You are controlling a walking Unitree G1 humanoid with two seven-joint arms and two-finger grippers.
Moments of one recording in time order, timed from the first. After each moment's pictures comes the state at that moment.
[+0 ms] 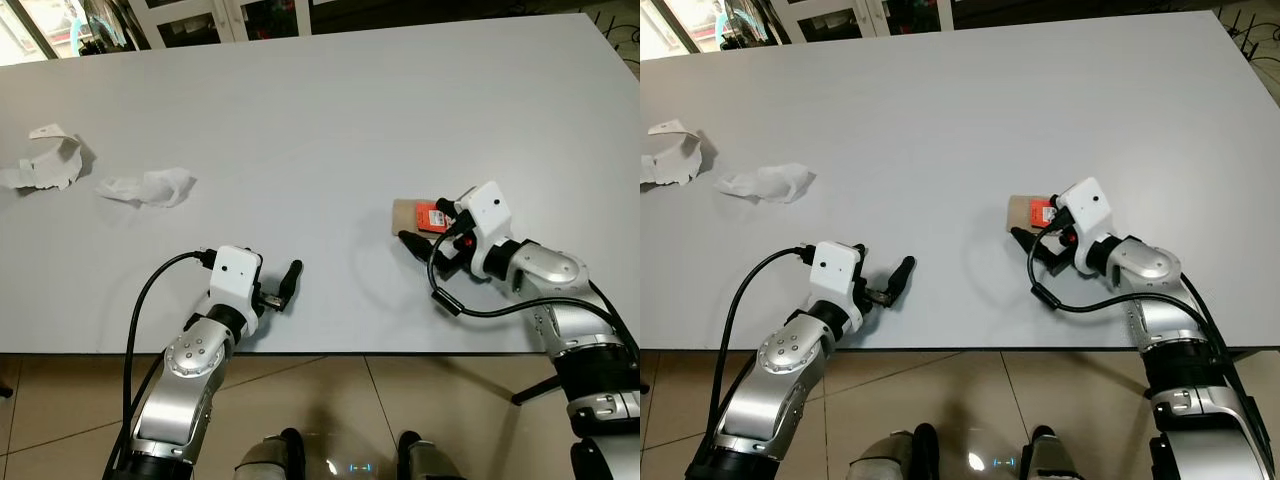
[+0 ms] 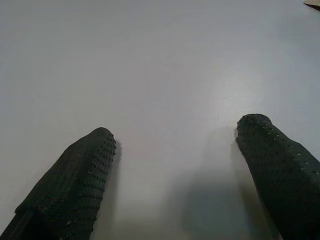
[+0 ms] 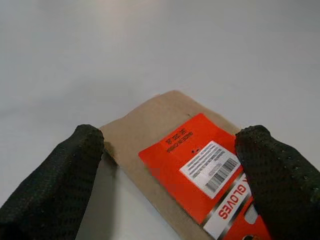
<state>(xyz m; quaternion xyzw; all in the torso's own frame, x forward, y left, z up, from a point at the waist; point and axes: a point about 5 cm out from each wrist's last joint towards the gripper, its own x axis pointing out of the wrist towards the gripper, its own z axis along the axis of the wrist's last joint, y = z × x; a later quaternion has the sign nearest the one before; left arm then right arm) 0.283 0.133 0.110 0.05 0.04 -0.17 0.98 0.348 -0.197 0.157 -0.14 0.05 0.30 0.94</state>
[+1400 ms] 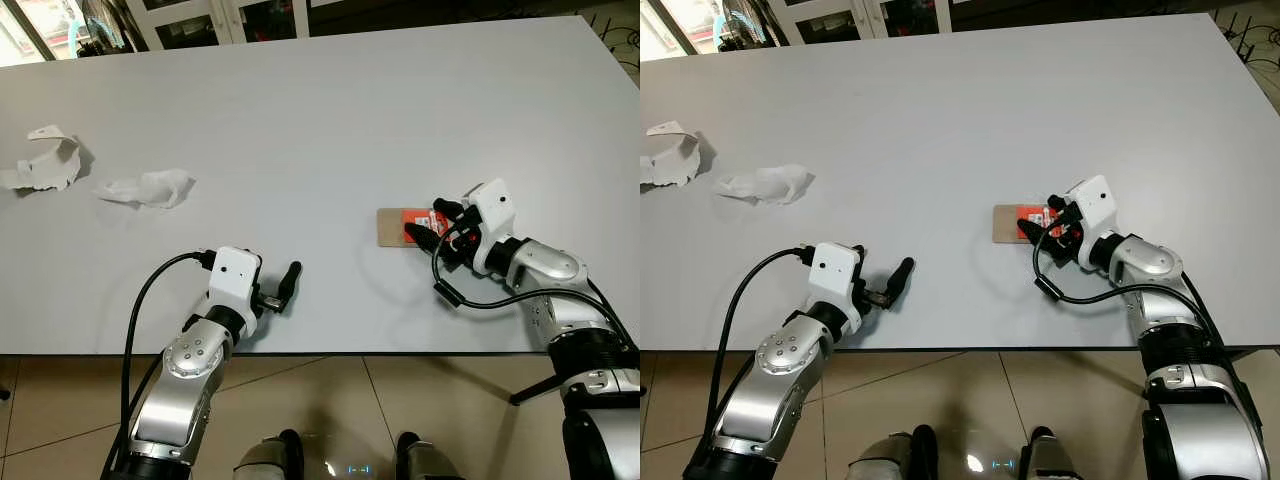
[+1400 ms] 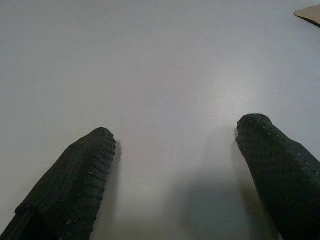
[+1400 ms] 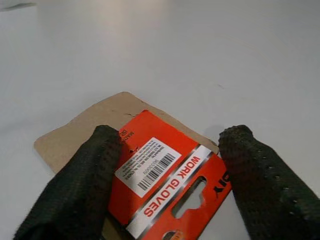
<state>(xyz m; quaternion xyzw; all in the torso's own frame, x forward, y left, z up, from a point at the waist) 0.282 0.134 0.109 0.06 0.05 -0.17 0.98 0.357 -0.203 0.145 -0.10 0.06 0.32 0.94</state>
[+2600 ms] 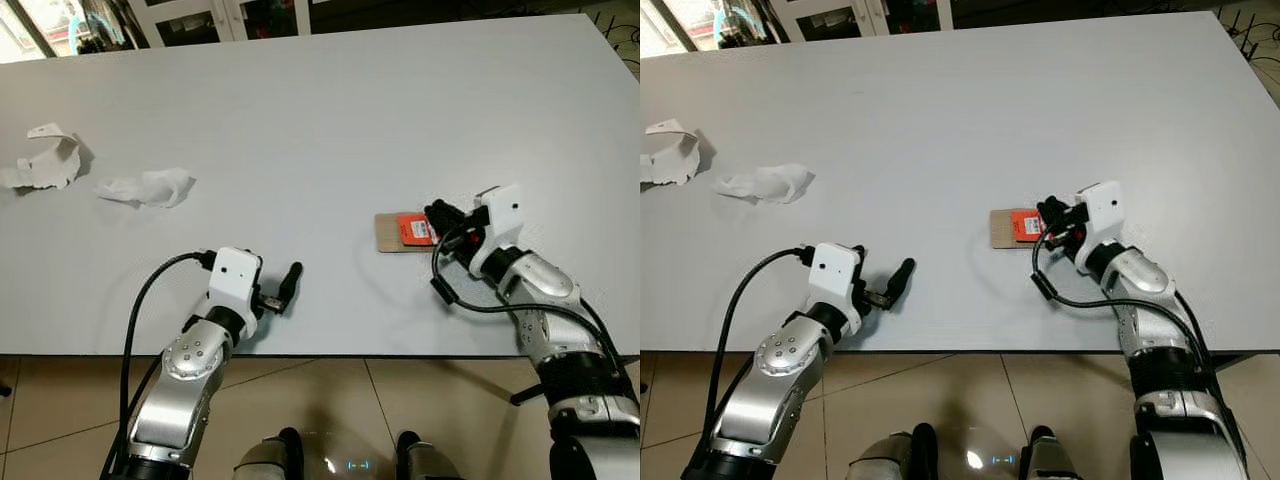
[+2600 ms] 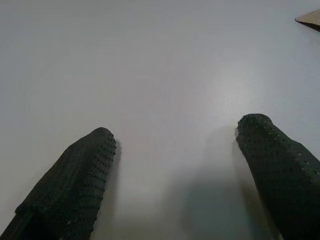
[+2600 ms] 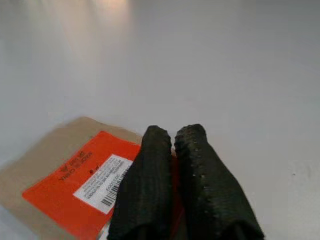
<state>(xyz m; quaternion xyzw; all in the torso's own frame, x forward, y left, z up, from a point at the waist) 0.280 0.134 0.111 0.06 0.05 -0.18 0.98 0.346 -0.197 0.143 -0.09 0.00 0.23 0.97</state>
